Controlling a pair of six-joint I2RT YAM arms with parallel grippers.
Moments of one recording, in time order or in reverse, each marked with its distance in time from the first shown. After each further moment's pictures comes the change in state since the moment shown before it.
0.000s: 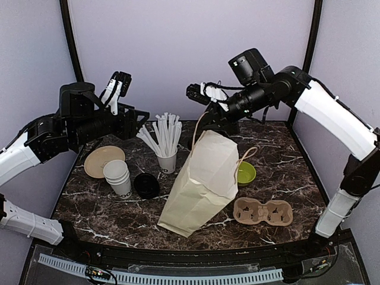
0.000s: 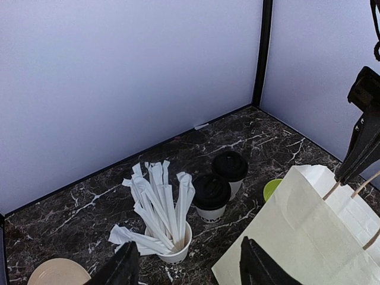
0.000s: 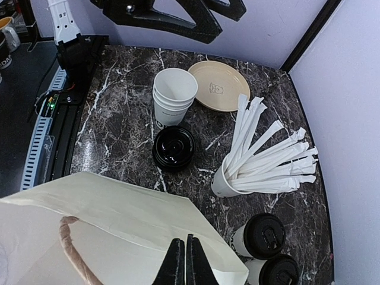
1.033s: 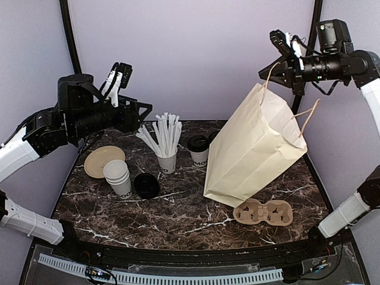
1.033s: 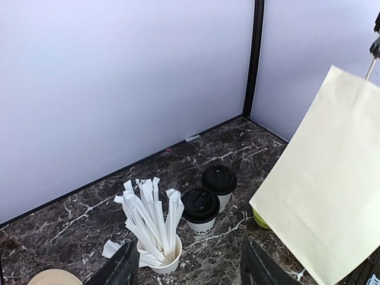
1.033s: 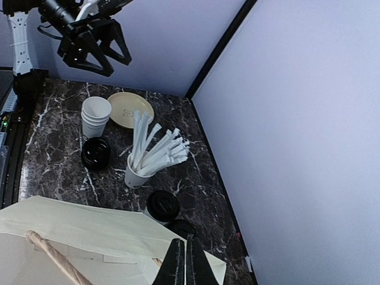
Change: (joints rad) left arm -0.018 0.057 0.083 -0.008 0.042 0.003; right arm -0.446 -0.221 0.207 -0.161 -0.203 -0.182
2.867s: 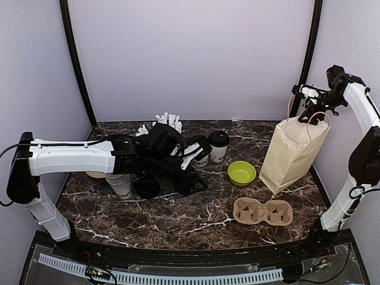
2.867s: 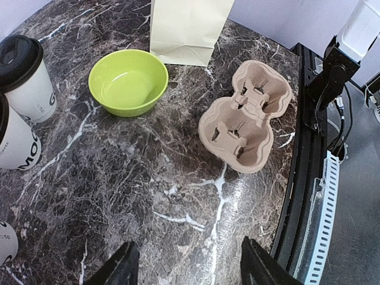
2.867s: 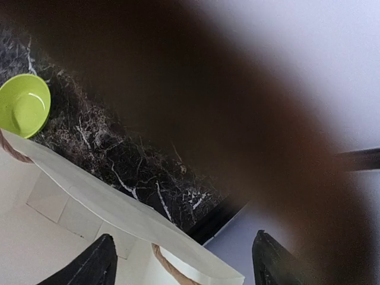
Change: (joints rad) left arm -0.130 0.458 -0.078 0.067 0.491 0.012; right arm -0.615 0.219 -0.314 0.005 0.211 -0.372
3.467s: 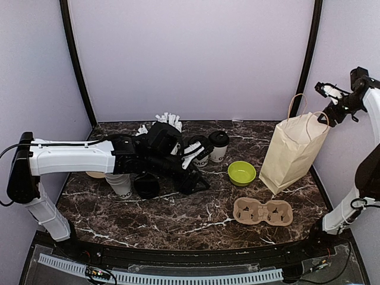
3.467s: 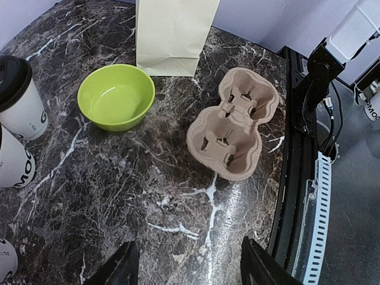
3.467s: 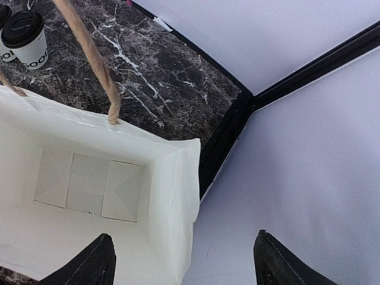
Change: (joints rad) left arm 0.011 -0.002 -0.001 0.040 0.051 0.034; right arm -0.176 -0.174 -0.065 -0.034 0.041 0.180
